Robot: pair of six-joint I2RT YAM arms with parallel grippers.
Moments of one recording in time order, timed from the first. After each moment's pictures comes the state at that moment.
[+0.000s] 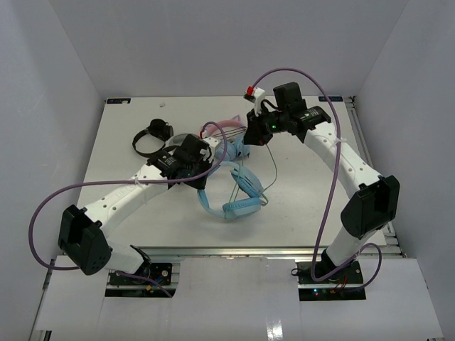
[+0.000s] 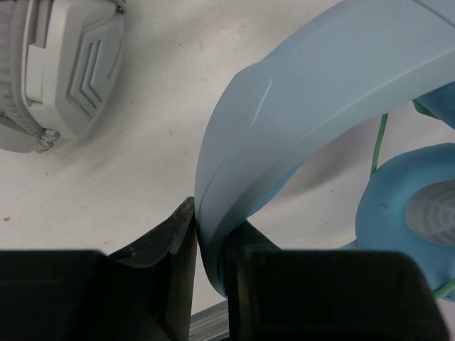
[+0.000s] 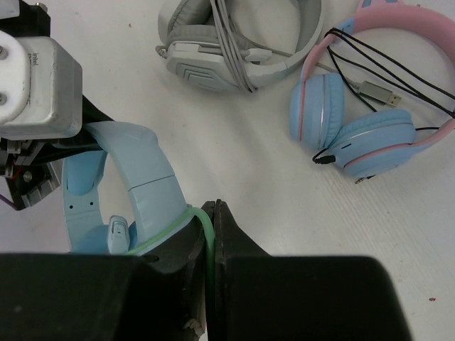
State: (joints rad) left arm -0.68 1.38 1.18 -0.76 -0.07 -0.16; right arm 0.49 1.68 1.66 -0.70 -0.63 -0.15
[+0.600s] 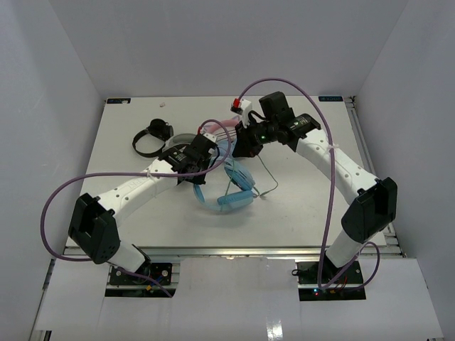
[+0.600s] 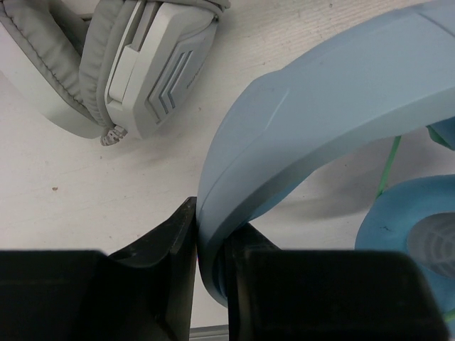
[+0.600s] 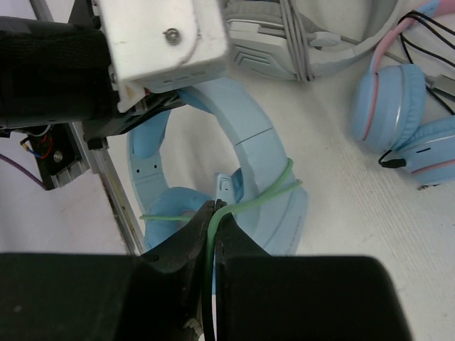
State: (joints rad) left arm -0.70 1.49 1.22 -0.77 -0.35 -0.27; right arm 0.60 1.65 1.61 -0.70 -0.61 -0.11
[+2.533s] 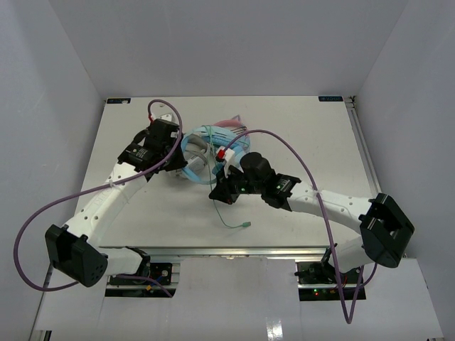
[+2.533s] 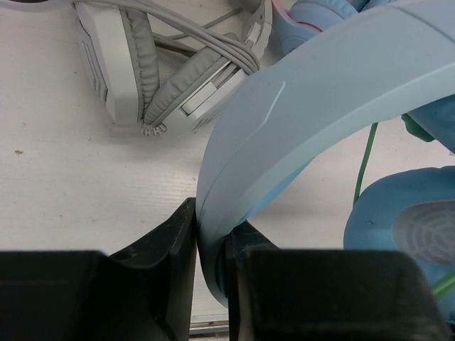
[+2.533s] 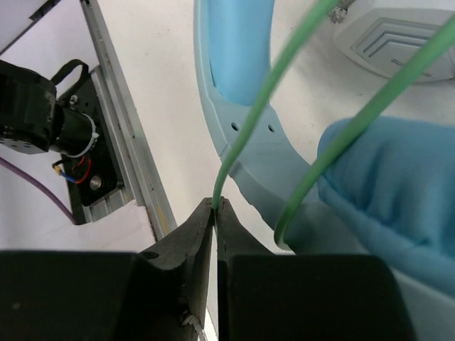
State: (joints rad) left arm -0.47 1.28 1.25 -0.79 -0.18 -0.57; right arm 0.96 1.43 0.94 0.05 -0.38 0.24
